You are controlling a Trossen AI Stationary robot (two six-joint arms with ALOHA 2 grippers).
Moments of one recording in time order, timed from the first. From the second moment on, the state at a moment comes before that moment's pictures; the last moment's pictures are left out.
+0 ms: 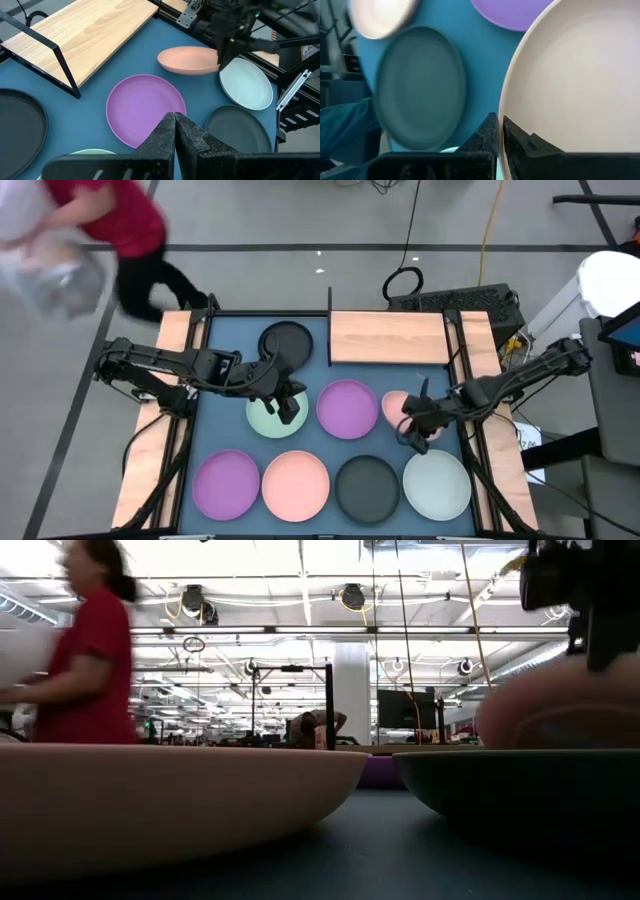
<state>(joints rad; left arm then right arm) -0.20 1.43 1.49 -0.76 -0.32 -0.62 0.37 0.95 0.64 -0.66 -0.06 0.96</state>
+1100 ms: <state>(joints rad) -0.20 1.43 1.49 -0.76 -0.36 -0.63 0.37 1.13 1.33 -1.12 0.03 0.56</state>
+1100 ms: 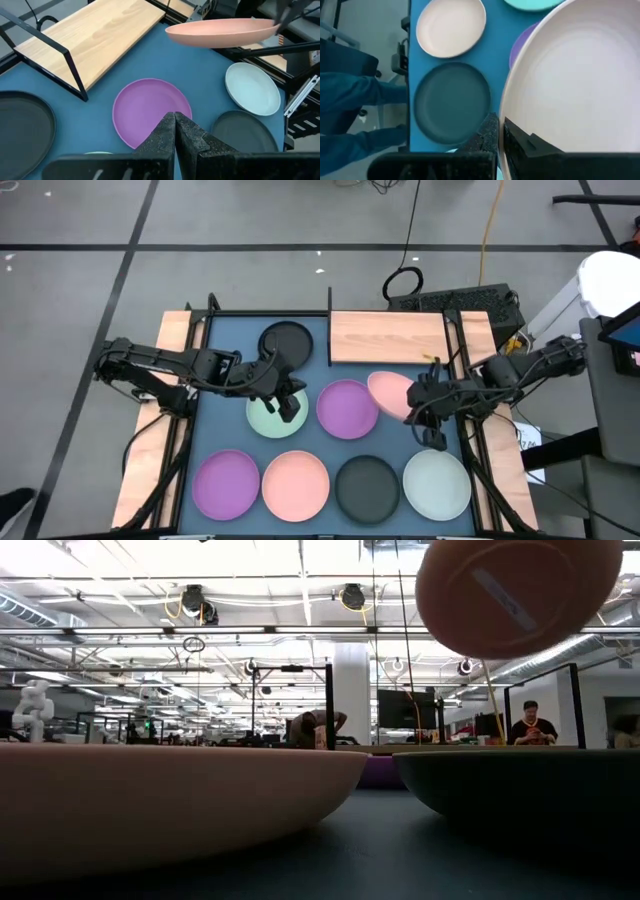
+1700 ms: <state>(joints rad) -0.20 1.43 1.49 -0.76 -0.37 -0.63 0.23 1.24 1.57 -1.30 0.04 0.53</state>
